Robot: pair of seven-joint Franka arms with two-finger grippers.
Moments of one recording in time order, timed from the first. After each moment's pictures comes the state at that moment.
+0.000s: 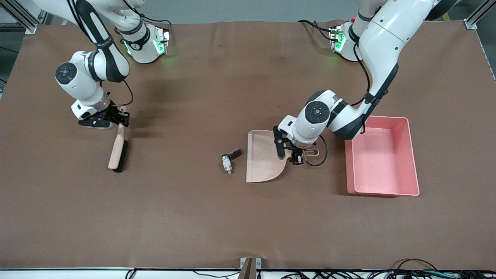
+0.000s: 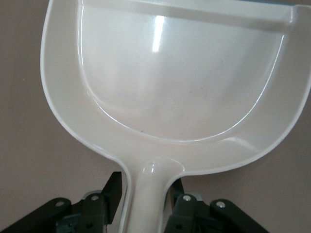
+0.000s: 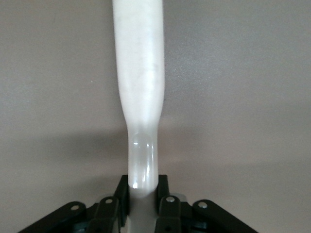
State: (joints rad) left arm -0.14 0.63 -0.46 -1.84 0.37 2.50 0.65; right arm -0.01 0.05 -0.06 -2.69 0.04 2.80 -0.01
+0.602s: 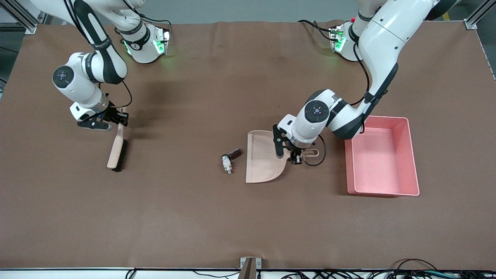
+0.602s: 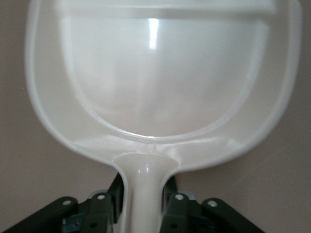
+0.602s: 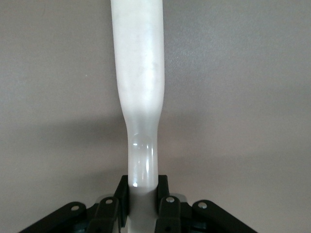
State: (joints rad) left arm -0.14 0.63 -0.46 -1.84 0.37 2.50 0.69; right arm -0.01 0.05 -0.06 -2.63 0.04 2.65 0.01
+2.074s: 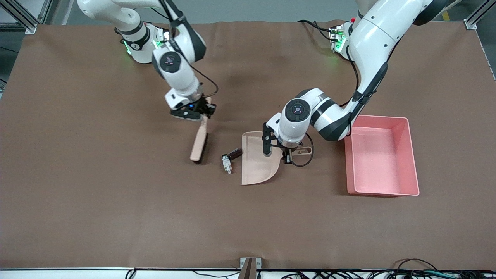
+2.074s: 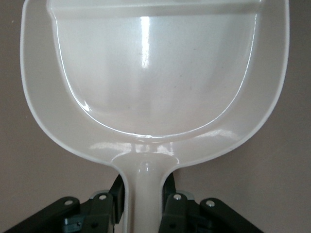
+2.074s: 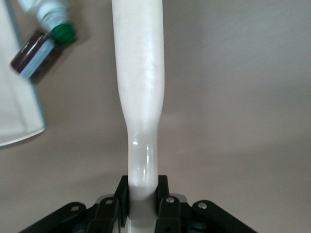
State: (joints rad) left arm -0.22 0.69 -0.46 -1.68 0.45 2.33 0.69; right arm 0.78 0.25 -0.05 -2.33 0.18 2.67 0.81
